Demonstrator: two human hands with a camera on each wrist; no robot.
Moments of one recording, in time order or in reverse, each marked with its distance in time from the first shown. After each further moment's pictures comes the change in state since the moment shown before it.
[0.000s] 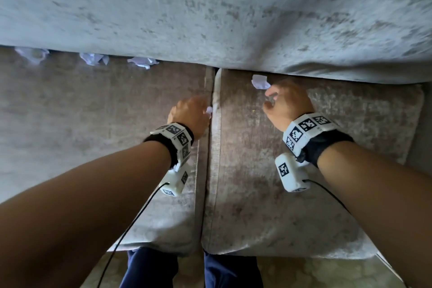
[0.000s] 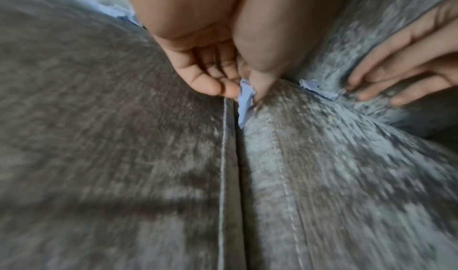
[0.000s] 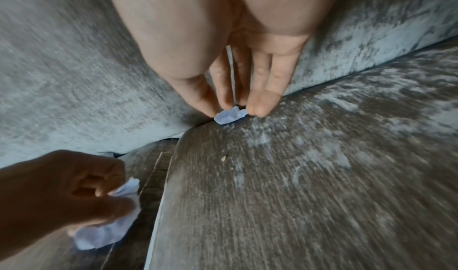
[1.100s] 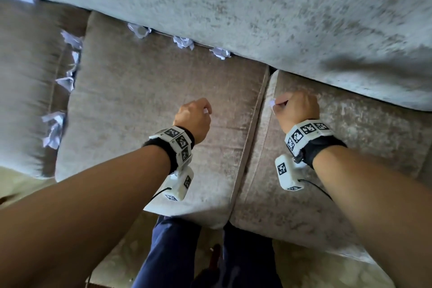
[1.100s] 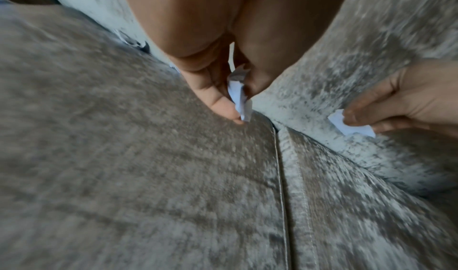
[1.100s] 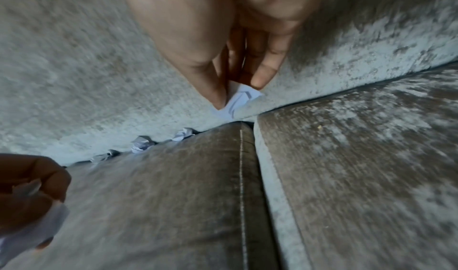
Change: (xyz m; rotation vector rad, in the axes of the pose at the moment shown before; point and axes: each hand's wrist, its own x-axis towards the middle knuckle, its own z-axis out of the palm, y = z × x) left_hand -0.139 -0.123 -0.069 -0.301 0.133 -0.135; right_hand -0.091 -0.147 0.006 0.031 0.093 0.032
